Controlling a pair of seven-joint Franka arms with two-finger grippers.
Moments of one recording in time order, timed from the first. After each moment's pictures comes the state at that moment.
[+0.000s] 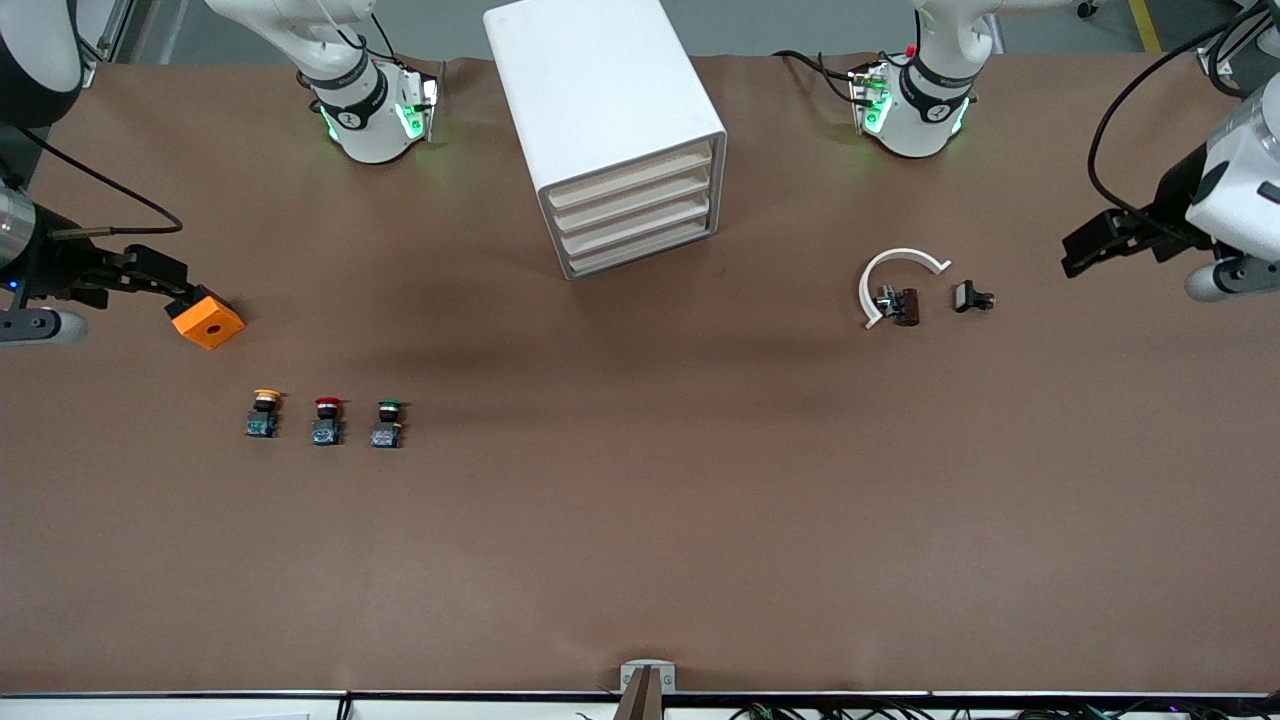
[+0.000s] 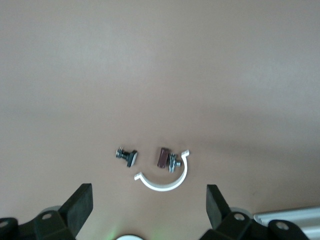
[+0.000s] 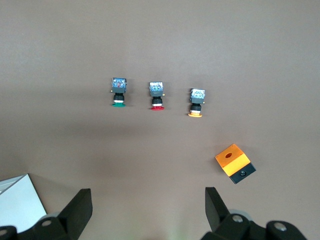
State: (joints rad) left arm 0.00 0.02 -0.12 -1.50 0.03 1.46 -0.27; right arm -0.05 0.10 0.05 -1.50 -0.02 1.49 -0.06
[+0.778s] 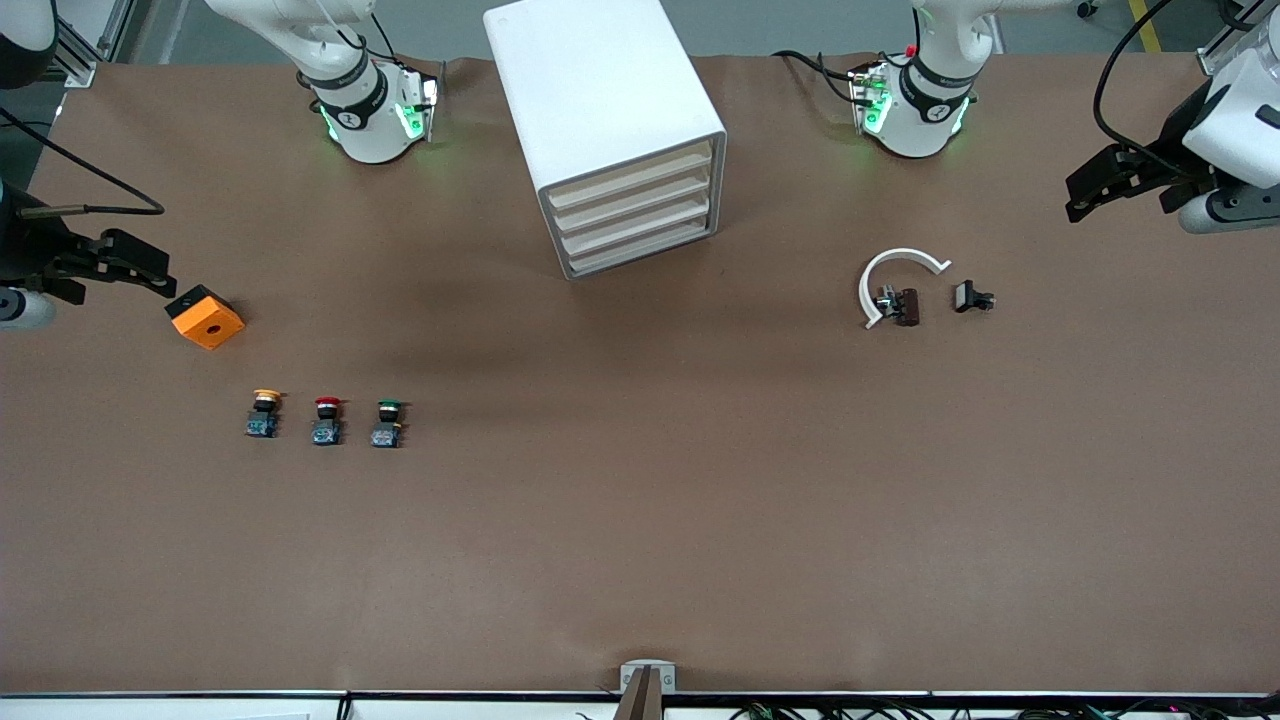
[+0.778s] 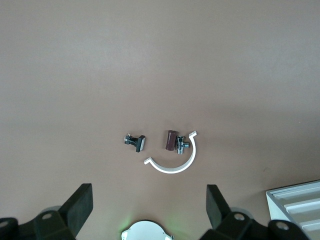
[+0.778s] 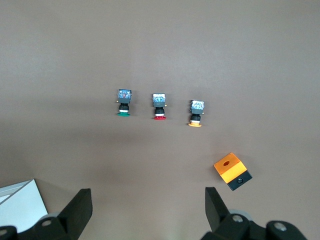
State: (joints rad) left arm 0.00 -0.08 -0.11 -1.59 0.03 1.44 -0.18; right arm -0.05 0.11 0.06 -1.43 -0.02 1.48 -0.06
